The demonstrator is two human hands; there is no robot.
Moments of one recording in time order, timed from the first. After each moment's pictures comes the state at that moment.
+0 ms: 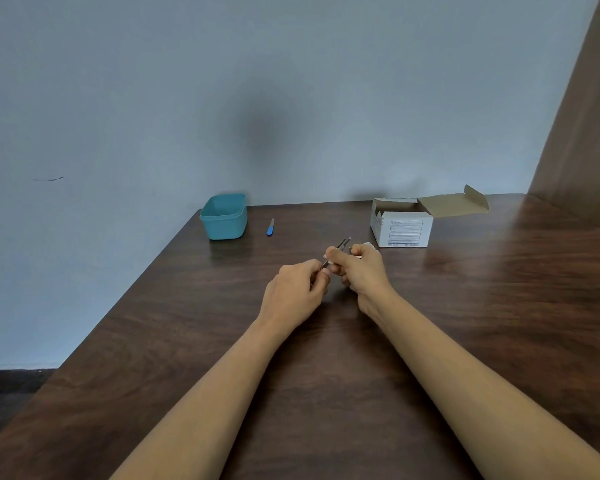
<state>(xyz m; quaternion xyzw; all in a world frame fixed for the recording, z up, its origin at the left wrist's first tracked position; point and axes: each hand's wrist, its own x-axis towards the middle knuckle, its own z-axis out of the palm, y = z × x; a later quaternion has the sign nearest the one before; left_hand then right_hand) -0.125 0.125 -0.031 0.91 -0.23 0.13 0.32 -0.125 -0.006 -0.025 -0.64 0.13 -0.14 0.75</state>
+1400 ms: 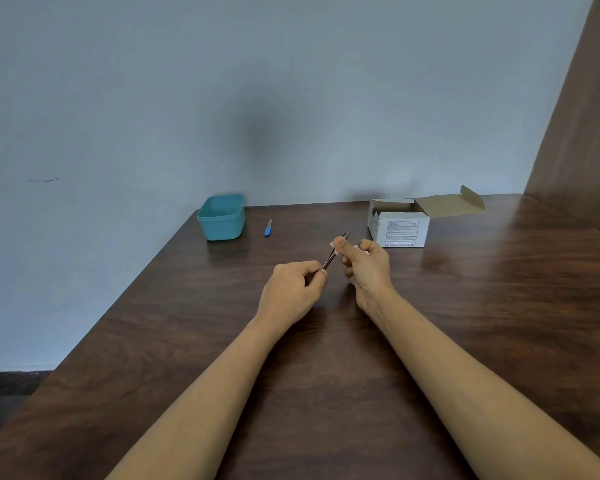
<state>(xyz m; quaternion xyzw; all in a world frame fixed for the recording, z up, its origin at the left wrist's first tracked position) -0.128 0.125 -0.026 0.89 -0.24 0.12 0.37 -0.117 -0.013 -0.027 -0.52 0.14 -0.19 0.82</state>
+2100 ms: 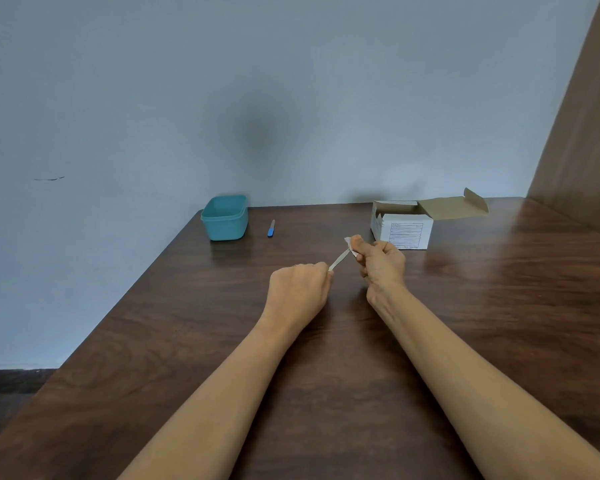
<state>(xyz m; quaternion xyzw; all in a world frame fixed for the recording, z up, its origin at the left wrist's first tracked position) -0.122 0.117 -0.032 0.92 -0.26 0.28 0.06 -0.112 -0.024 -0.025 -0.49 0.18 -0.25 0.82</state>
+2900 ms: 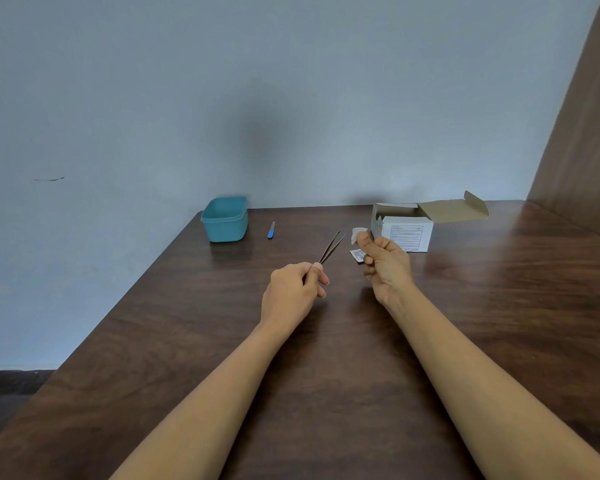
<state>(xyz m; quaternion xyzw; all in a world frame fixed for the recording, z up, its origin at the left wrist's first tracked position) -0.126 0.123 -0.029 0.88 -0.15 0.11 0.43 -0.111 -0.040 -0.024 -0.46 0.12 -0.19 0.86</state>
